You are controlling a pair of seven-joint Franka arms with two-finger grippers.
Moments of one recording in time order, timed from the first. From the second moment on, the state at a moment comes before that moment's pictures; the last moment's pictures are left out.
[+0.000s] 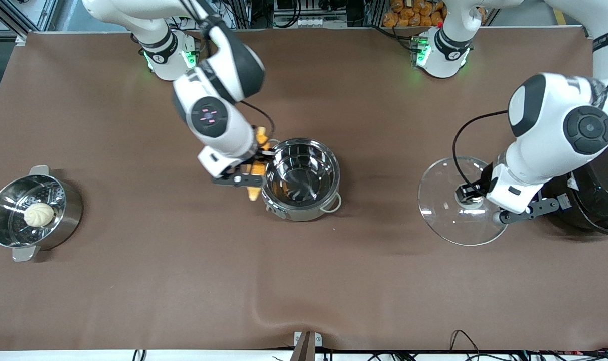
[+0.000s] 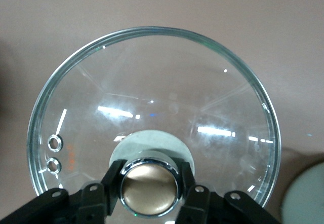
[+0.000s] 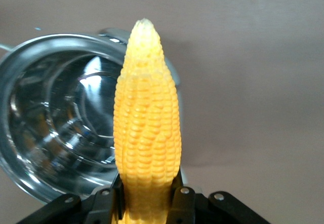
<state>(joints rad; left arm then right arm) -0.13 0.25 -0.04 -1.77 0.00 2.03 -0.39 0.67 0.45 -0.05 -1.56 0.19 1.93 0.65</state>
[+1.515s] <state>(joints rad) -0.06 0.33 -0.04 -2.17 0.00 2.58 -0.35 0.57 0.36 -0.09 -1.62 0.11 1.96 0.48</state>
